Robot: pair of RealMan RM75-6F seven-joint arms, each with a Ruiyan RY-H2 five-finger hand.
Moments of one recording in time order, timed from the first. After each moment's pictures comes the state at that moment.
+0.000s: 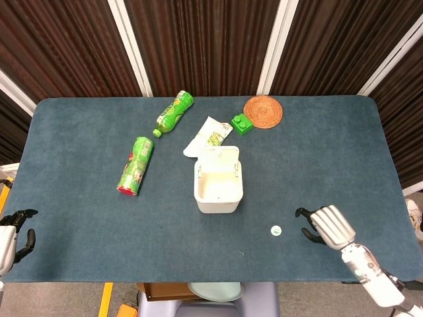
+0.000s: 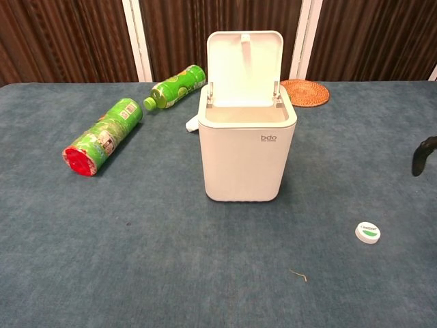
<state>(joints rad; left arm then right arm) -0.06 -1.07 -0.05 -1.70 1.45 1.52 0.17 0.34 -1.27 -0.03 -1.41 -1.71 1.23 0.04</state>
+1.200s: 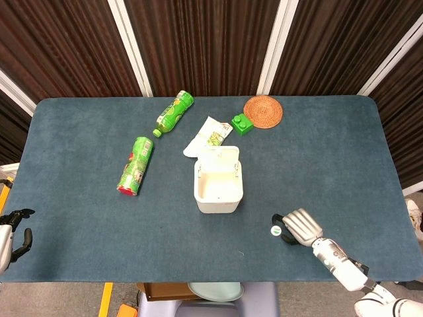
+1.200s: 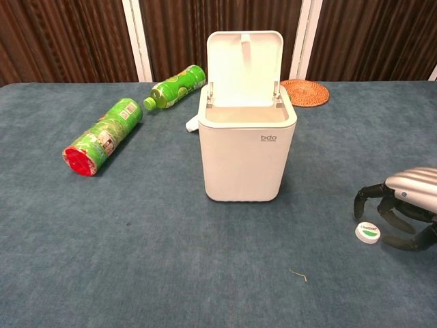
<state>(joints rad) -0.06 -1.06 -0.06 -1.70 1.43 1.50 0.14 0.46 -1.45 -0.06 -1.28 -1.62 1.01 0.03</state>
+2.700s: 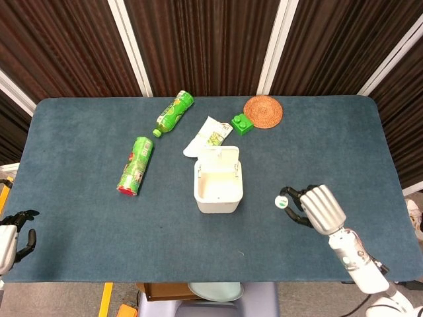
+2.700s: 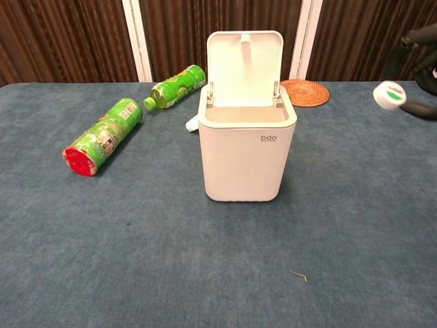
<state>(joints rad) -0.06 -1.07 -0.05 -1.71 1.43 1.49 0.16 0.43 -1.24 0.08 -1.61 -1.66 1.36 -0.06</state>
